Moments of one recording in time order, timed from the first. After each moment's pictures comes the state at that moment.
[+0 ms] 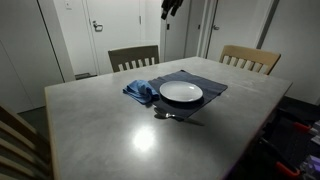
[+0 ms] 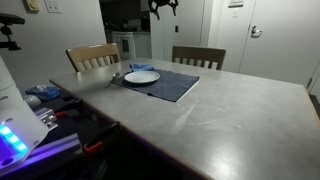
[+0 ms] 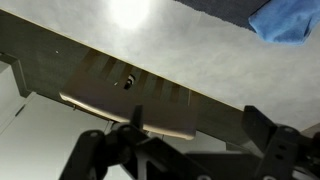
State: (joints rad) arm 0.04 0.18 0.03 -1.98 -0.10 2.68 -0.29
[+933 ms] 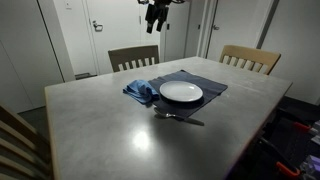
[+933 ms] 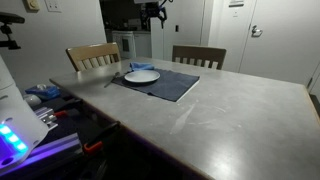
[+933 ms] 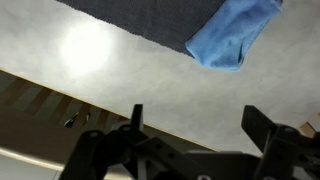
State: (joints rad) arm 0.06 0.35 0.13 -1.78 -0.02 2.41 -0.30
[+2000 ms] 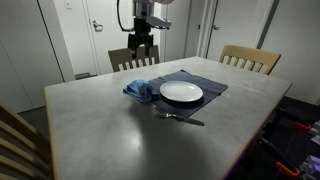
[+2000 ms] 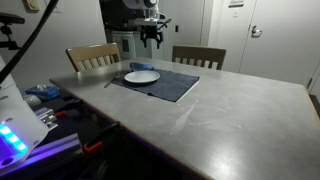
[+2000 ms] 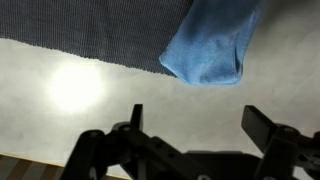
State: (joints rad) arm 0.15 0.75 0.11 -1.37 -0.03 2.18 -0.08
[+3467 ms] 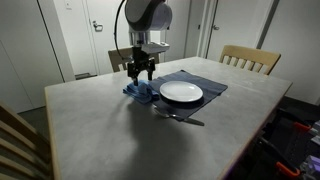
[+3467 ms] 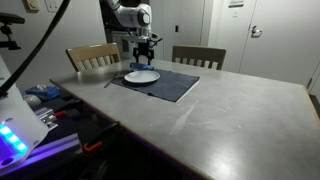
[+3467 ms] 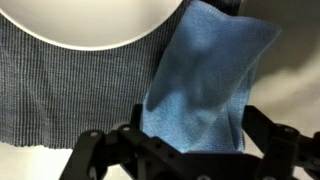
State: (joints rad) arm 0.22 0.86 0.10 -1.42 -0.04 2.17 0.07
